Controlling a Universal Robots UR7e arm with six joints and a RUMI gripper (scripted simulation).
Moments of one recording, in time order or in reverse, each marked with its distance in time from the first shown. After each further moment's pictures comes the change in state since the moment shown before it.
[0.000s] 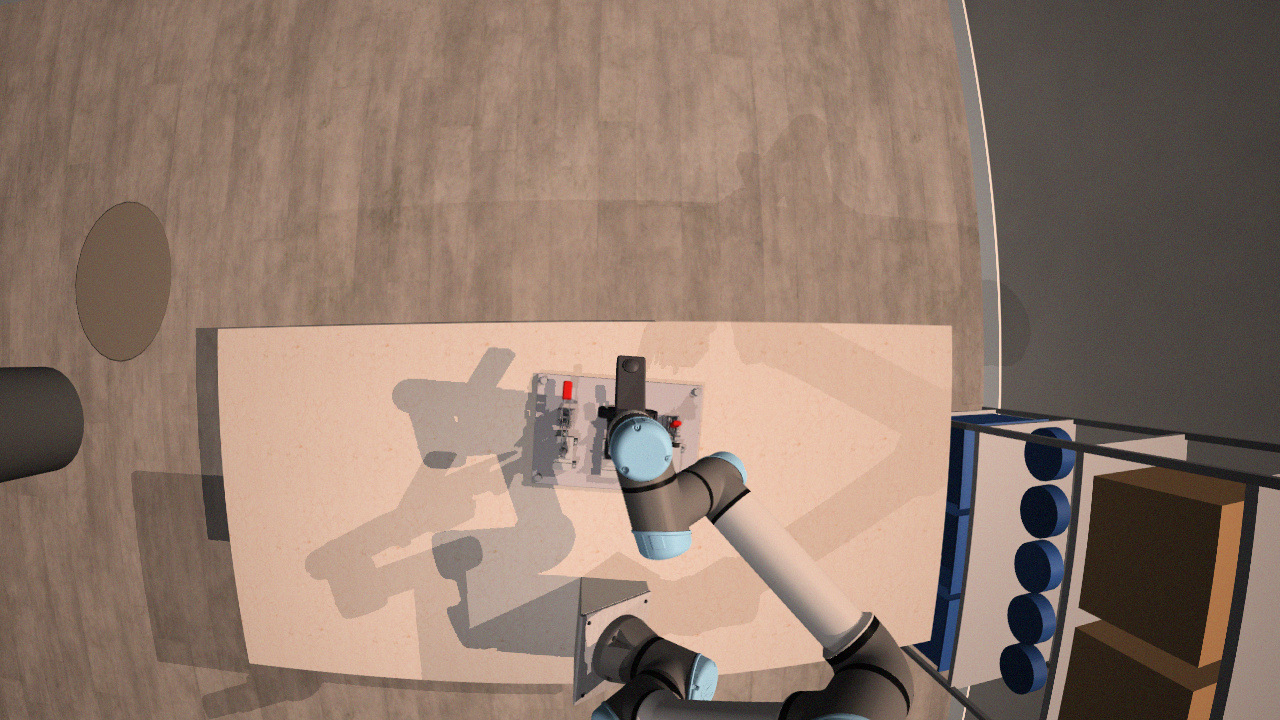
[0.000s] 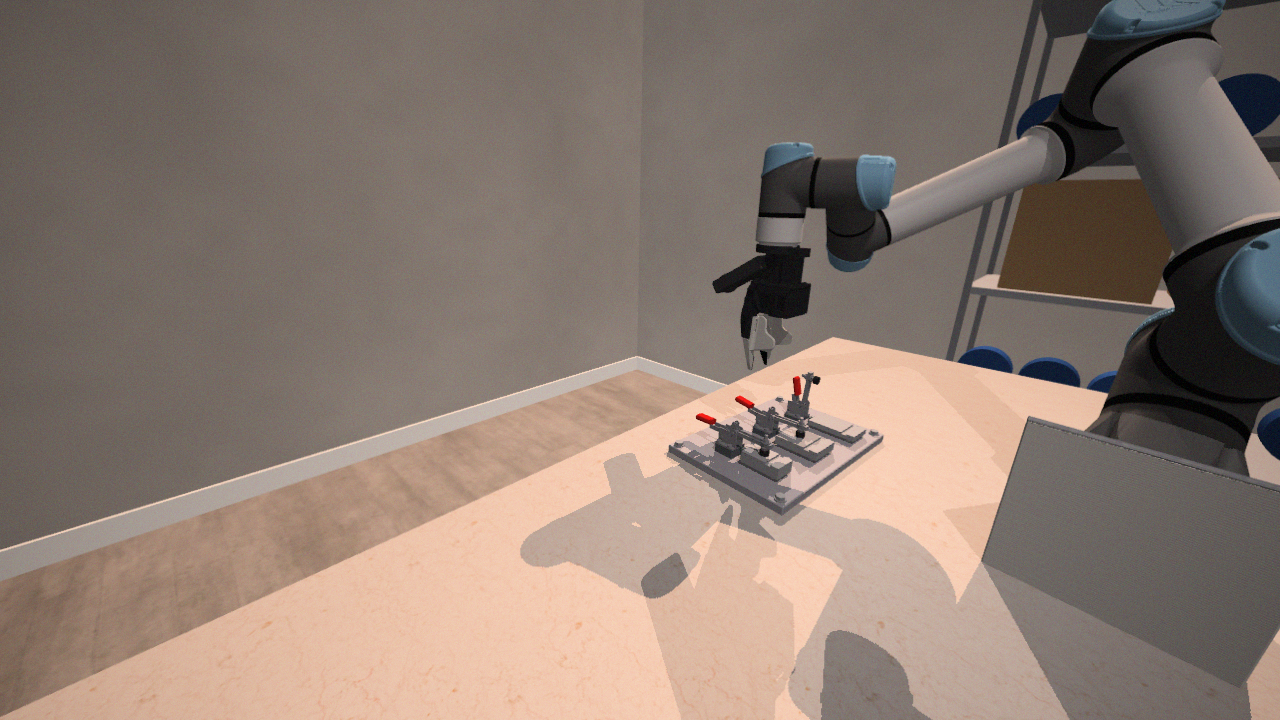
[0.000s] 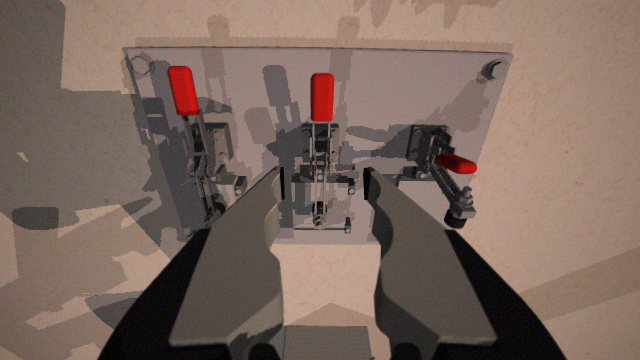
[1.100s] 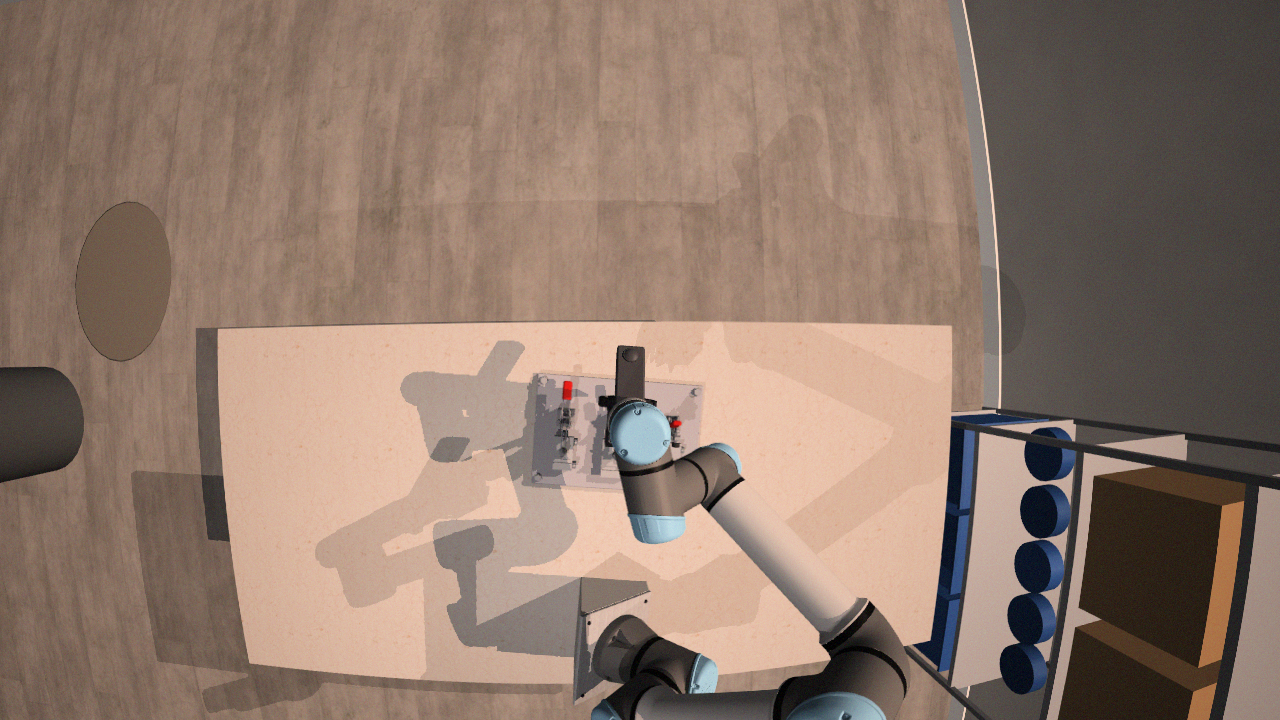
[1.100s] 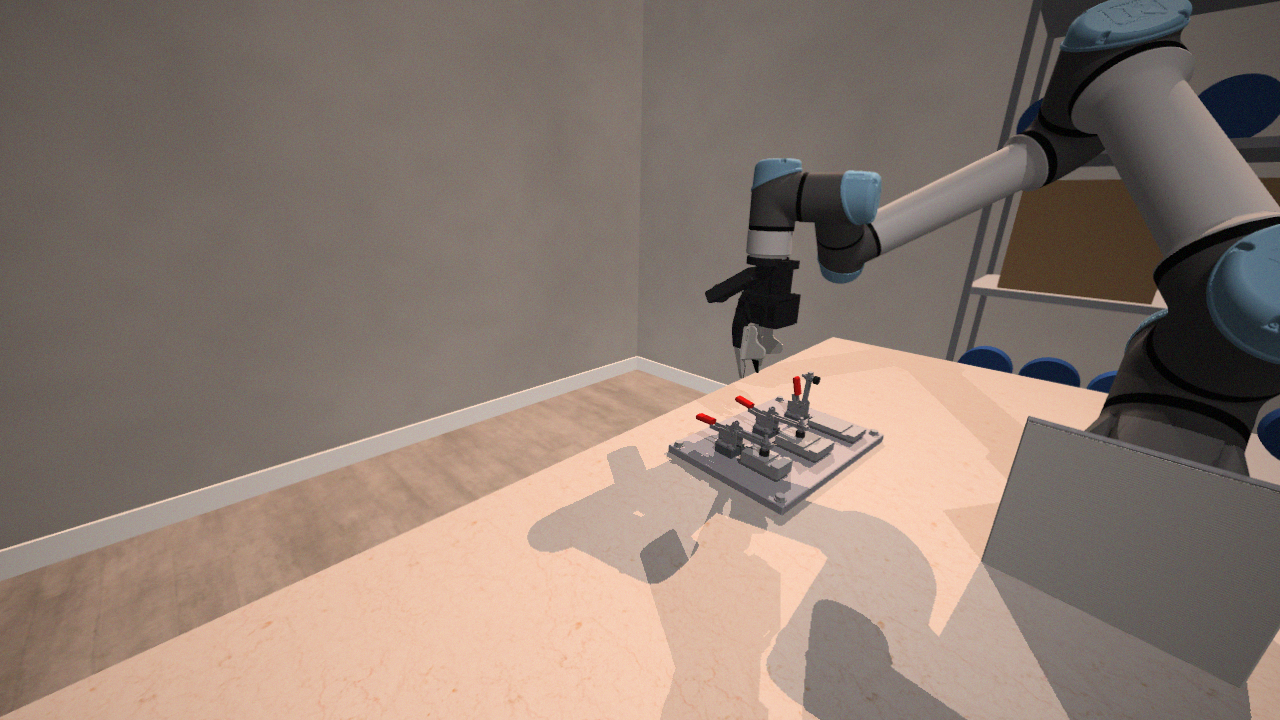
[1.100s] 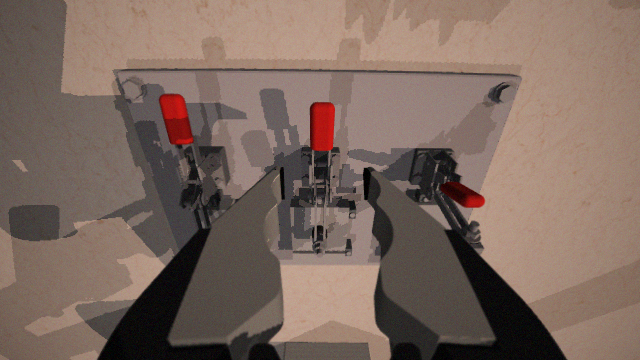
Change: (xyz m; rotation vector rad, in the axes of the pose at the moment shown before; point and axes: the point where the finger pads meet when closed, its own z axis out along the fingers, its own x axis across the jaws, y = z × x) arm 0.000 -0.016 0.021 -0.002 0.001 0.000
